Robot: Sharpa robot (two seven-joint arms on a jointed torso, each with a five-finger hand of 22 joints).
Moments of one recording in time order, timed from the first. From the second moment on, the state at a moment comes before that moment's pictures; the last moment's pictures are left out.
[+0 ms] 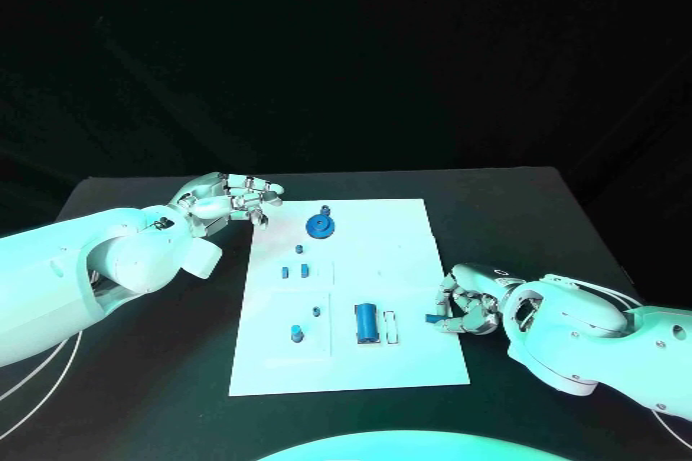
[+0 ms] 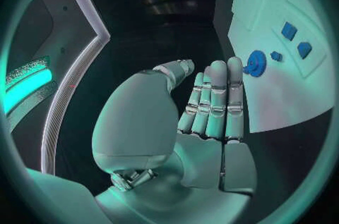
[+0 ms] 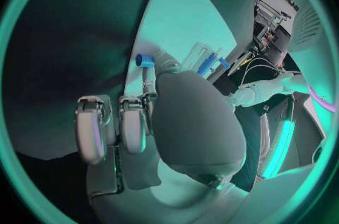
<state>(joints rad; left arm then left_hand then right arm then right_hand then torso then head) 1.22 -0.90 -0.05 1.46 -0.15 -0.08 0.17 1.40 -0.20 0.54 0.12 0.27 0.82 0.21 0.31 0.29 0.92 0.14 0.49 0.23 1.07 0.06 1.08 0.49 0.17 0.91 0.16 0.90 0.70 1.09 -1.12 -0.20 1.91 -1.42 -0.33 -0.51 1.54 -0.15 0.21 0.38 0.15 1.09 0.05 0.27 0.69 1.46 -0.02 1.42 1.31 1.46 -0.08 1.54 1.31 0.01 1.47 0.03 1.53 1.31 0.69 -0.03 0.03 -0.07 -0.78</state>
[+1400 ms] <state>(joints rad) 1.22 -0.91 -0.05 1.47 -0.15 -0.08 0.17 1.40 -0.20 0.54 0.12 0.27 0.82 0.21 0.31 0.29 0.92 0.14 0.49 0.22 1.07 0.06 1.08 0.49 0.17 0.91 0.16 0.90 0.70 1.09 -1.00 -0.20 1.93 -0.98 -0.47 -0.52 1.18 -0.20 0.49 0.26 0.15 1.06 0.06 0.31 0.67 1.46 -0.02 1.42 1.31 1.46 -0.08 1.54 1.31 0.01 1.47 0.03 1.54 1.31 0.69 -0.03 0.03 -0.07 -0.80</state>
